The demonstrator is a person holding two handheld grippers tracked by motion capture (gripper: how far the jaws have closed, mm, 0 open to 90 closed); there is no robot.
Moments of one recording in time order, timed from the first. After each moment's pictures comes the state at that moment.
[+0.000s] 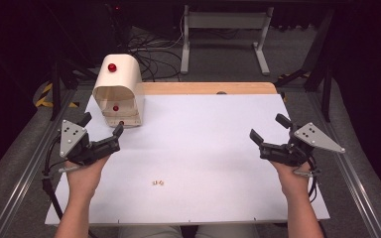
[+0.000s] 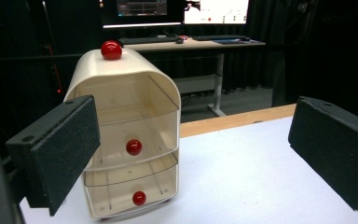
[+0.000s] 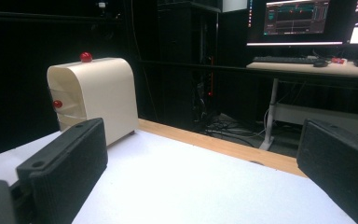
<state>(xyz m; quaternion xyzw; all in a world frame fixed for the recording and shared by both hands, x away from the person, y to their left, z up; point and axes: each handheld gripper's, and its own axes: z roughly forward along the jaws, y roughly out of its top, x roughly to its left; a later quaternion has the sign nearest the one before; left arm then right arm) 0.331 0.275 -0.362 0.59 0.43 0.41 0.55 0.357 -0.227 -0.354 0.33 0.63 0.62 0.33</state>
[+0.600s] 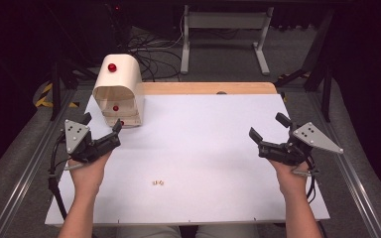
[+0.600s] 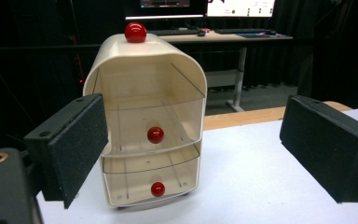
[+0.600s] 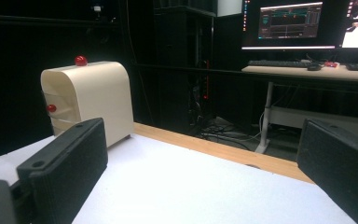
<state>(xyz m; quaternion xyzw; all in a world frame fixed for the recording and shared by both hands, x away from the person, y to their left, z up) 0.344 0.275 -0.375 0.57 0.47 0.43 0.52 0.359 -0.224 -0.355 0.33 0.62 0.62 0.34</state>
